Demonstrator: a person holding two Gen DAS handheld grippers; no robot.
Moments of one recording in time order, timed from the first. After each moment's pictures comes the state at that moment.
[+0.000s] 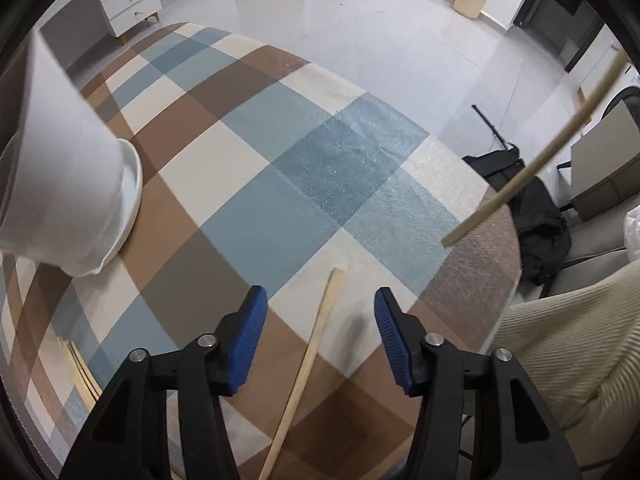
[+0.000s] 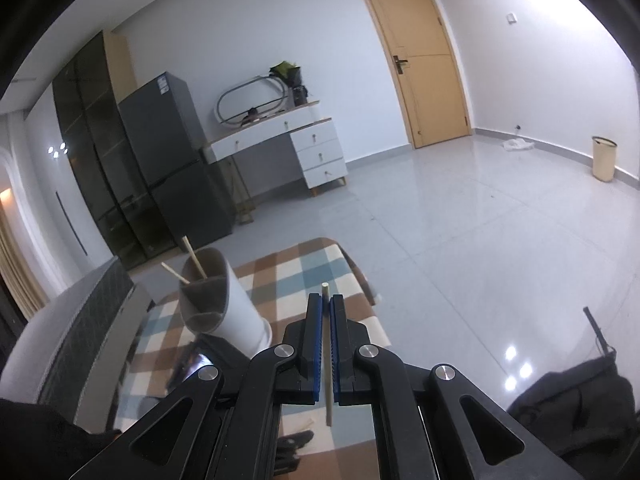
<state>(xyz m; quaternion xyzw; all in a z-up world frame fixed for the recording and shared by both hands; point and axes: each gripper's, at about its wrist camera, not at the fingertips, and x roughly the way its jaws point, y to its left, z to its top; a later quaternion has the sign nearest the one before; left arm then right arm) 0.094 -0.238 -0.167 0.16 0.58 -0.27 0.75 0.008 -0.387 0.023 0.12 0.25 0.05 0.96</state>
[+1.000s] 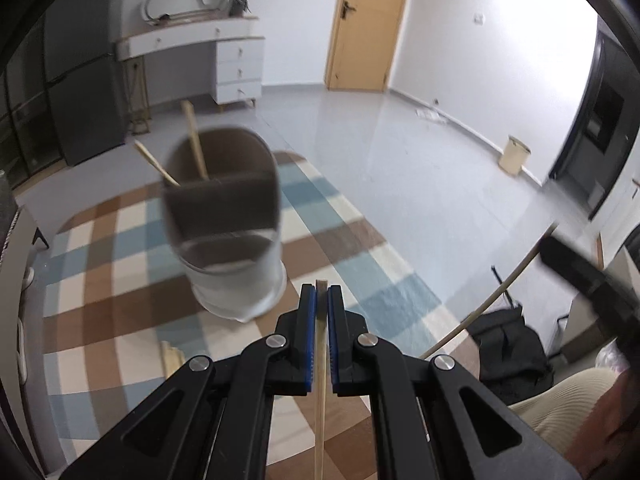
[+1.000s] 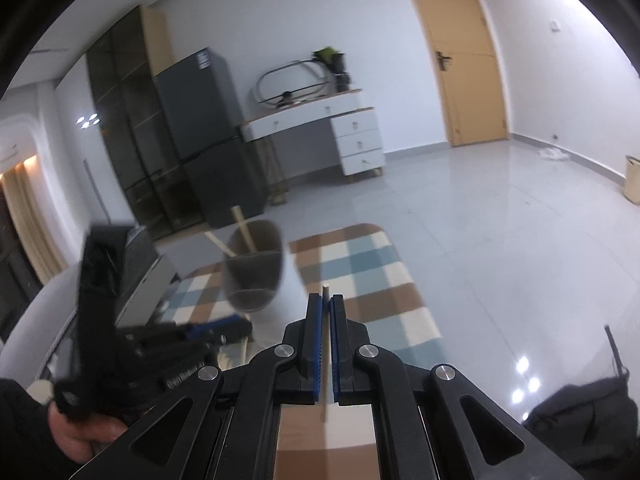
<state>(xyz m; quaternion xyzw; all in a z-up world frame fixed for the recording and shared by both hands) 0.081 -0.139 -0.038 -0.01 0.40 -0.18 0.90 0.011 -0.317 0.019 0.07 0.26 0.13 0.95</state>
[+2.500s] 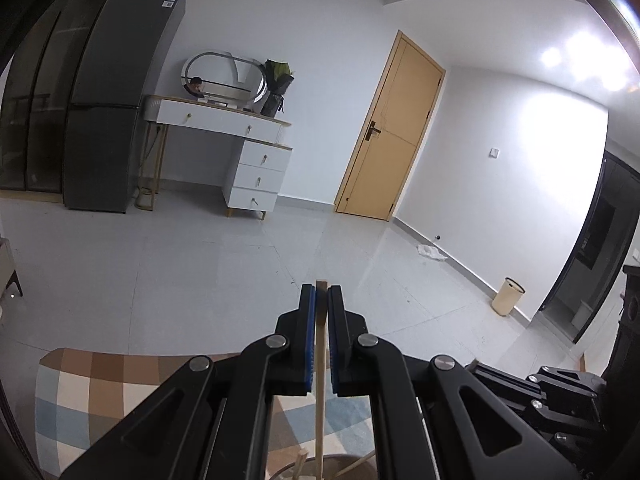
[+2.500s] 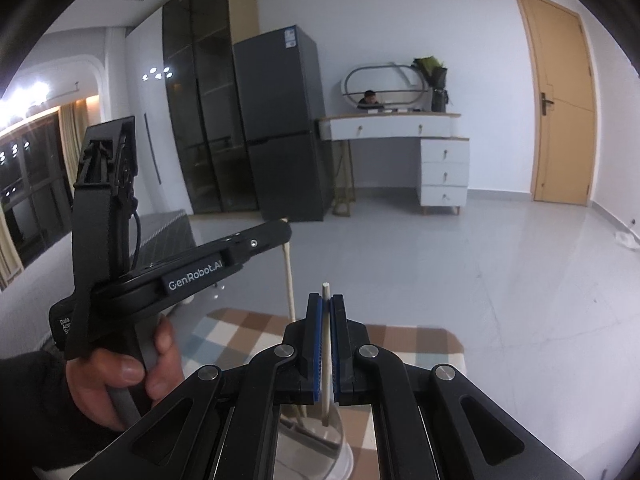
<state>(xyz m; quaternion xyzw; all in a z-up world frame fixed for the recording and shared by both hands) 0.250 -0.047 0.018 -0.14 0.22 -0.17 0.95 0.226 -0.210 0.074 -0.03 0.25 0.25 0.93</state>
